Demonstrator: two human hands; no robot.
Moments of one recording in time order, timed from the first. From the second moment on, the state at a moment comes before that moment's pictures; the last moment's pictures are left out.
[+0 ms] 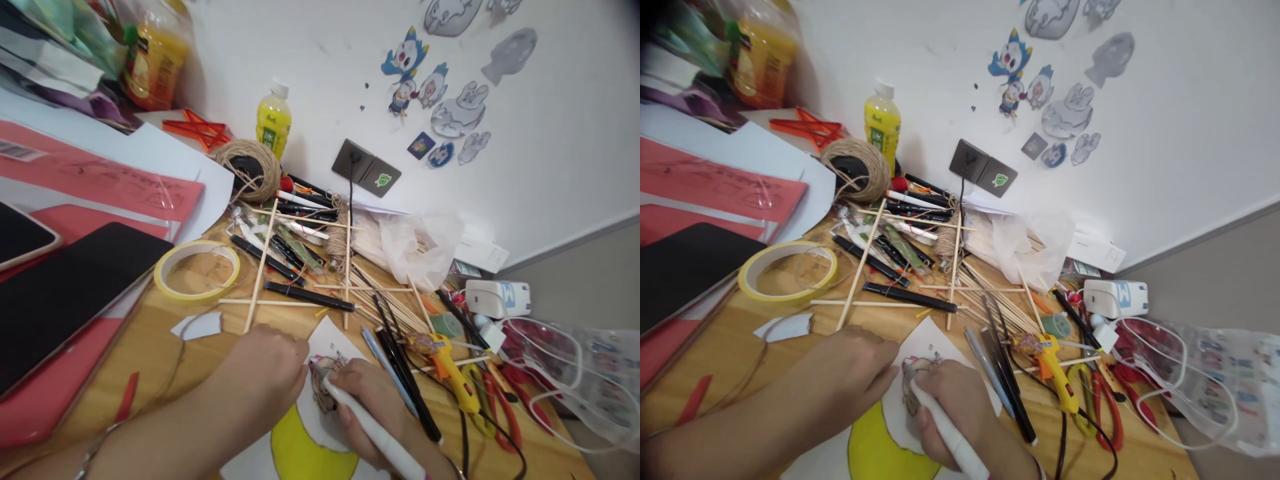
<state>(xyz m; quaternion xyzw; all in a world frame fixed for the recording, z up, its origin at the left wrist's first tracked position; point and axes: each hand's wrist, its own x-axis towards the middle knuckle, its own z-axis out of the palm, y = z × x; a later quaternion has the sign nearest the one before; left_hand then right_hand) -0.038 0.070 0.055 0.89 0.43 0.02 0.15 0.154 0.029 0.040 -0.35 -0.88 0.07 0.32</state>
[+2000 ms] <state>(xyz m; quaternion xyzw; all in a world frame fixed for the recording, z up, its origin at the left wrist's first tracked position) -0.032 0.070 0.045 0.88 0.45 0.05 0.12 0.153 0.029 0.043 -0.39 -0.88 0.08 0.28</state>
